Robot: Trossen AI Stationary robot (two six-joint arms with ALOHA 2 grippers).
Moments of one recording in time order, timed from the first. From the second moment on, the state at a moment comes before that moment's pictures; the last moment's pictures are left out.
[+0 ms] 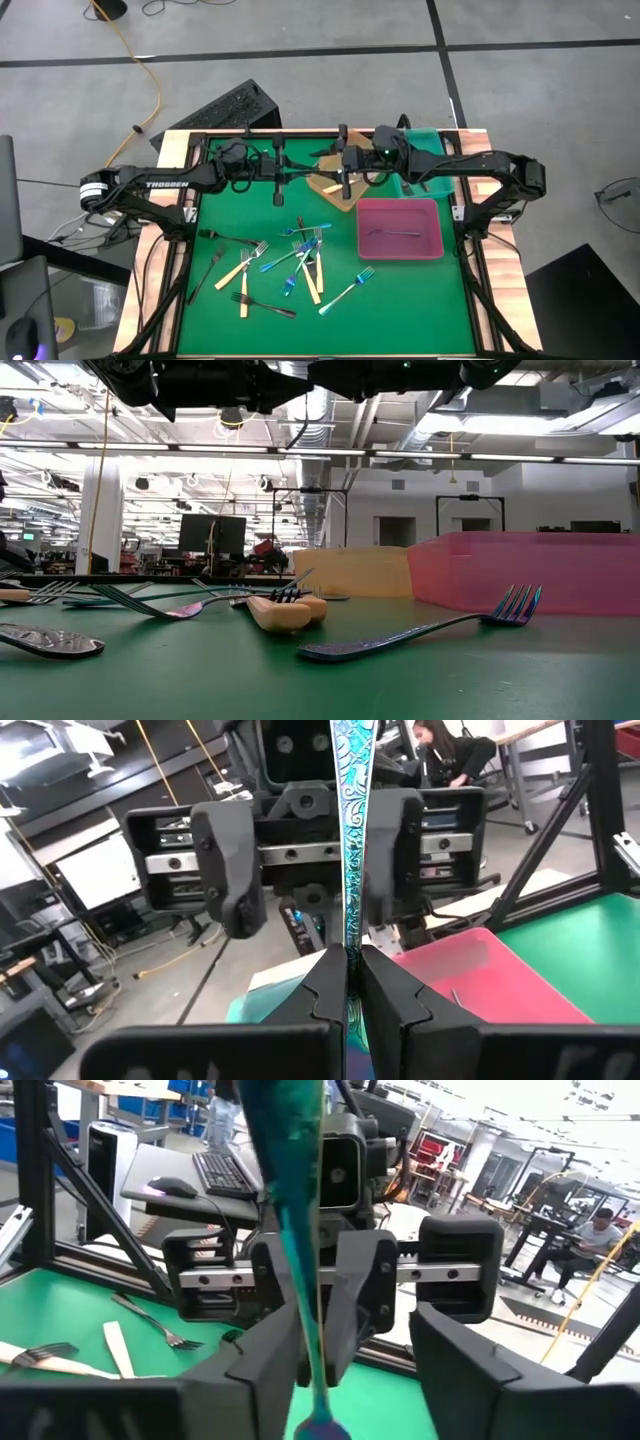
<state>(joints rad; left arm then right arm) 0.34 1.28 0.74 0.59 0.33 0.37 -0.25 1.51 1.10 0.42 -0.29 -0.32</state>
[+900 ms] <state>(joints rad) 0.34 1.31 0.74 0.59 0.28 0.35 -0.26 1.51 1.10 0.39 -0.29 -0.32</state>
